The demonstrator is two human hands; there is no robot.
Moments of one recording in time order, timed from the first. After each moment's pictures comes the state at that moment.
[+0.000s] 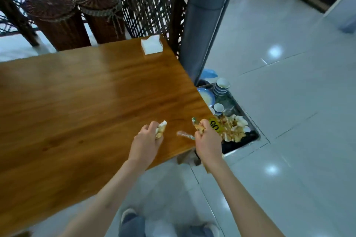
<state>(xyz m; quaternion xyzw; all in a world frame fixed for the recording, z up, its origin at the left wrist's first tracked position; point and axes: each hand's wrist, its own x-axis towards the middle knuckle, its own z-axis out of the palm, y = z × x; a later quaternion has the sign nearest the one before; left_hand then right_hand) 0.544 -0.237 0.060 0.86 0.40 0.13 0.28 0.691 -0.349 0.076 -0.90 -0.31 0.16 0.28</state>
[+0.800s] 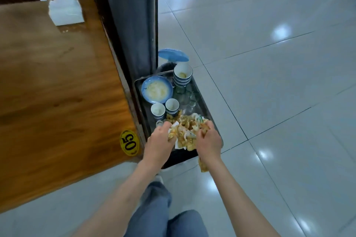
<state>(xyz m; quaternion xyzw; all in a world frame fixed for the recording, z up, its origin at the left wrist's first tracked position) 0.892 -0.355 -0.072 0.81 0.44 0.07 0.38 1.011 -0.439 -0.055 -0.91 -0.22 0.18 0.30</state>
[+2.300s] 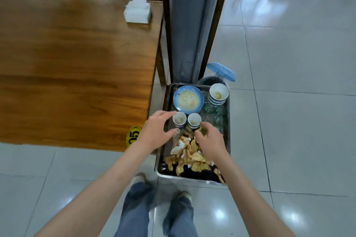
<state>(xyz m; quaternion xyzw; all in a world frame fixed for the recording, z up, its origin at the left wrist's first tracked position) 0.914 -0.310 -0.026 0.76 0.56 0.10 0.32 1.093 -0.372 -0.032 -0.77 -0.43 0.42 0.22</state>
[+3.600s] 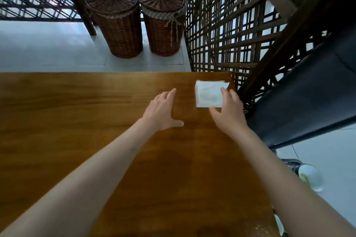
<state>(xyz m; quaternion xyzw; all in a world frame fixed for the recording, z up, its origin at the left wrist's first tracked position) 0.706 0.201 -0.039 0.85 0.48 0.03 0.22 0.887 0.109 0.008 -0.83 -0.49 0.17 0.18</state>
